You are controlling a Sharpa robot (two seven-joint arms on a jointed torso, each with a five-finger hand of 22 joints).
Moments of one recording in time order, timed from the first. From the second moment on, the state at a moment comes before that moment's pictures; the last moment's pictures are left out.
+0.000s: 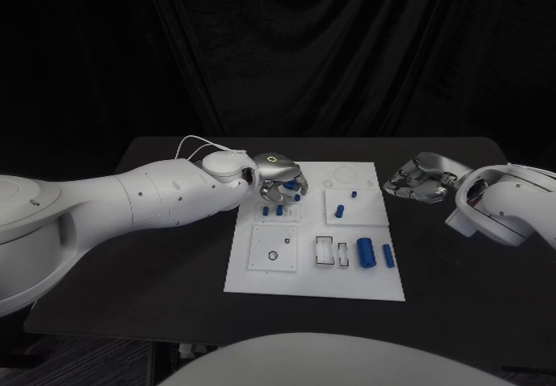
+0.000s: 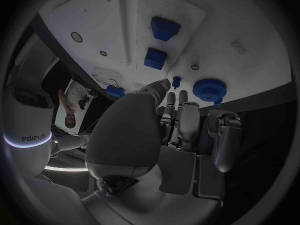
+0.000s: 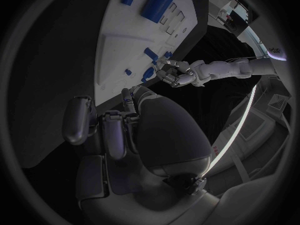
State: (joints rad) left arm 1.22 -0.52 -0.21 1.06 -1.63 -0.23 0.28; left_hand 1.48 -0.13 0.36 0.15 0.21 0.82 0.05 0.08 0.61 0.72 0.07 0.45 0.59 1.36 0.01 1.37 1.15 0.01 1.47 0.11 1.57 1.31; right arm 1.32 -0.92 -0.25 1.46 -1.01 -0.22 -0.06; right_hand 1.48 -0.01 0.23 0.26 0.47 1.02 0.13 0.09 0.13 1.47 0.06 1.53 1.31 1.47 -0.01 1.50 1.31 0.07 1.40 0.09 1.24 1.31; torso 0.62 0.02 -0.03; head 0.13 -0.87
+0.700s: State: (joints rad) left arm 1.18 -0.48 -0.21 0.99 -1.63 -0.27 0.29; left_hand 1.51 -0.10 0.39 0.13 0.25 0.88 0.06 0.08 0.60 0.81 0.04 0.46 0.56 1.37 -0.03 1.37 1.17 0.01 1.47 0.15 1.57 1.31; right arm 1.32 -0.92 -0.25 1.46 -1.01 -0.21 -0.06; right_hand 1.48 -0.01 0.23 0.26 0.47 1.02 0.13 0.09 0.13 1.47 0.06 1.53 1.31 1.47 -0.01 1.50 1.31 0.07 1.40 0.09 1.24 1.31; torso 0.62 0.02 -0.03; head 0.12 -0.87
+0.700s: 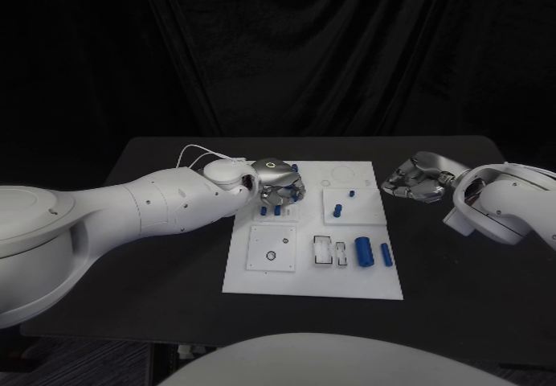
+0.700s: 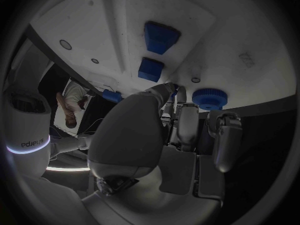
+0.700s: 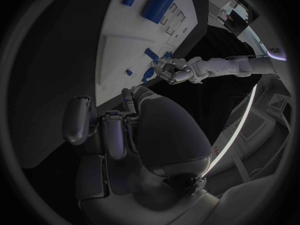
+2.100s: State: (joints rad) left arm 1.27 -0.67 -0.21 1.23 -1.63 -0.39 0.27; left_hand 1.53 -0.08 0.37 0.09 0.26 1.01 0.08 0.14 0.62 0.97 0.02 0.46 0.52 1.43 -0.04 1.41 1.21 0.01 1.47 0.21 1.57 1.31; right arm 1.31 -0.93 -0.25 1.46 -1.00 -0.20 -0.07; right_hand 1.48 -0.01 0.23 0.26 0.48 1.02 0.13 0.09 0.13 1.47 0.06 1.53 1.31 1.47 -0.01 1.50 1.31 0.07 1.40 0.09 1.24 1.31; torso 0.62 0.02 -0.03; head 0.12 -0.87
